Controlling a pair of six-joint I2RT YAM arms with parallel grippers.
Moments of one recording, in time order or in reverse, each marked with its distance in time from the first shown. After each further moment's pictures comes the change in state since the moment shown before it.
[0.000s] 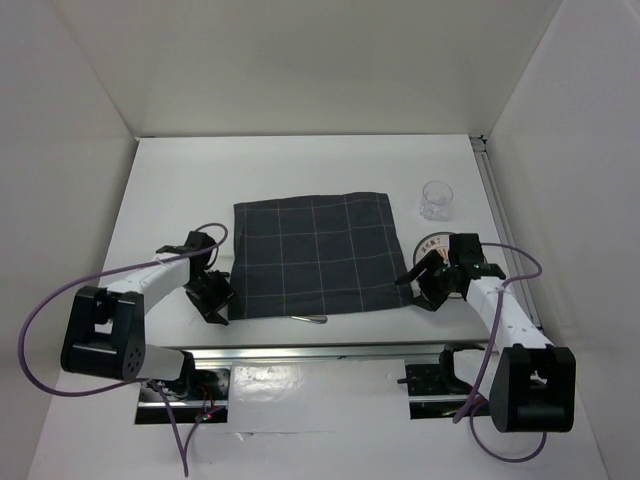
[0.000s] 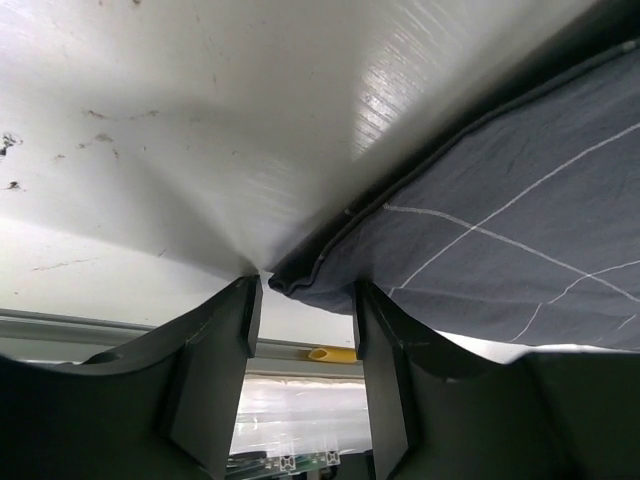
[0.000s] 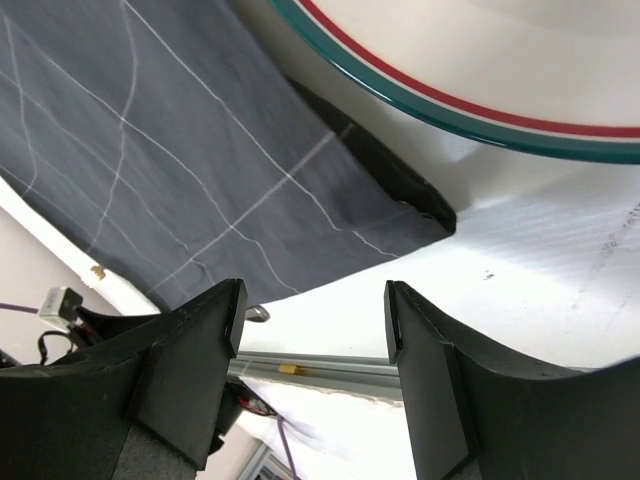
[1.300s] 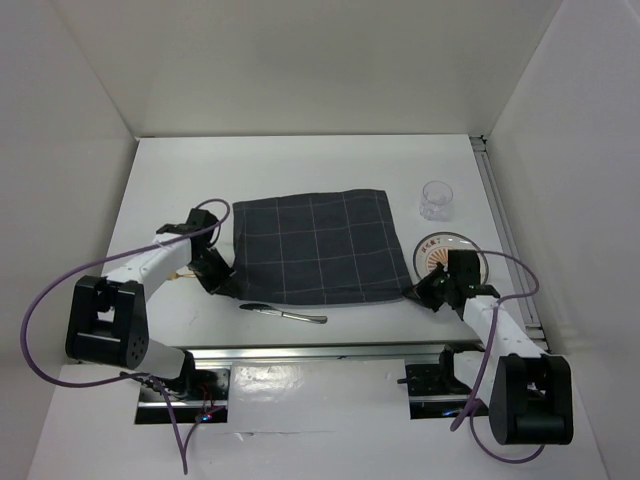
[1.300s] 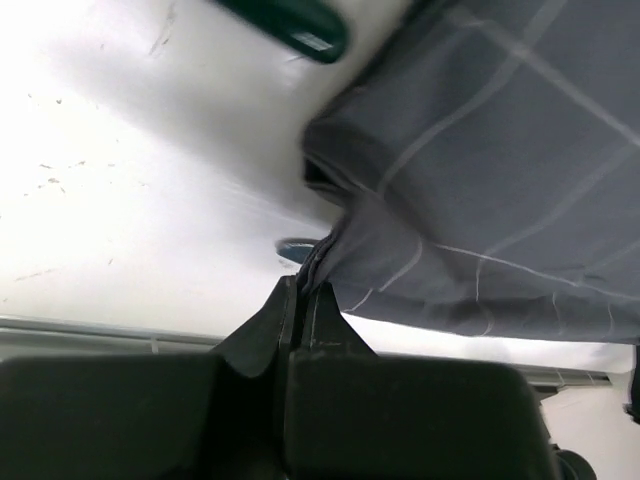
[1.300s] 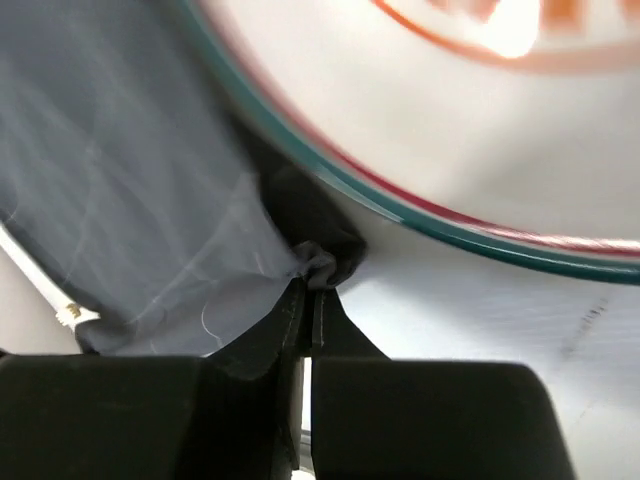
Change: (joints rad) left arm -0.010 0.059 0.179 -0.039 -0.023 0.025; right arm -0.001 -0.075 -0.224 0.294 0.068 -0.001
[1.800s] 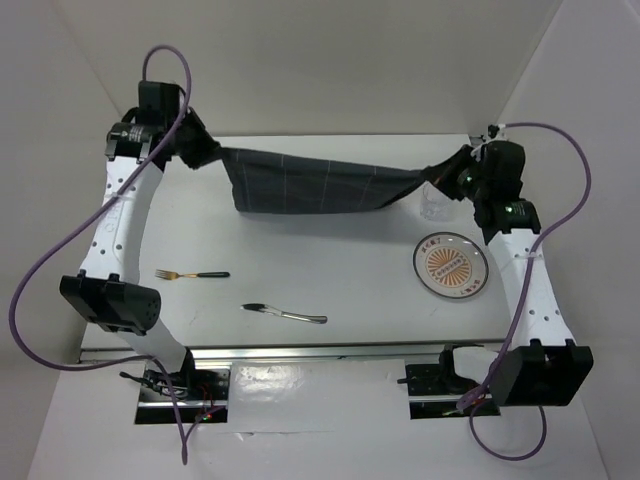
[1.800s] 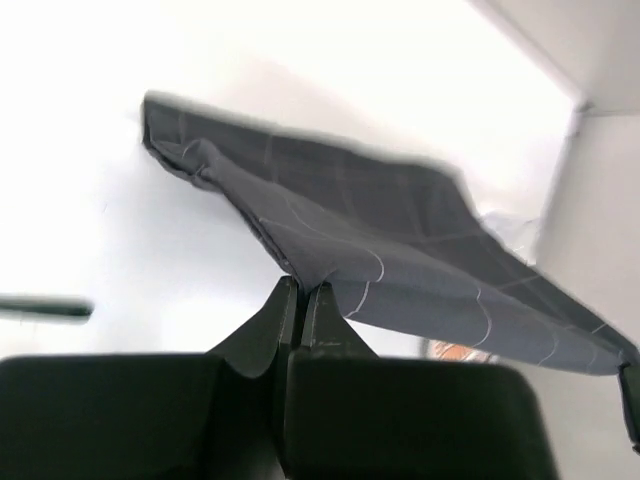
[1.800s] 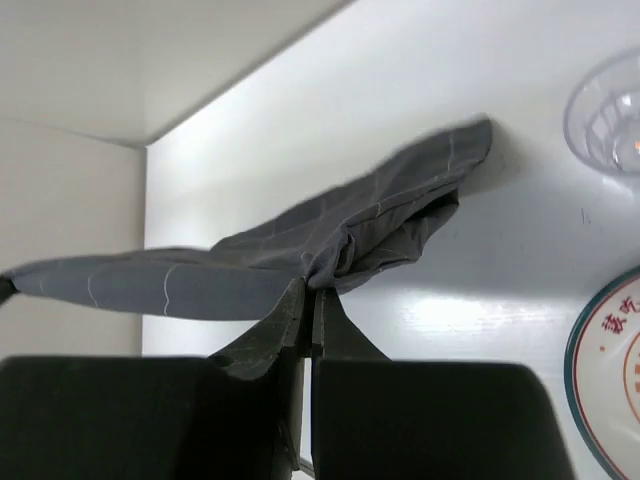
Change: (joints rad) left arm 0.034 0.191 1.070 -0.206 -0.062 0.109; right arm 0.000 0.192 0.842 -0.089 0.008 -0.212
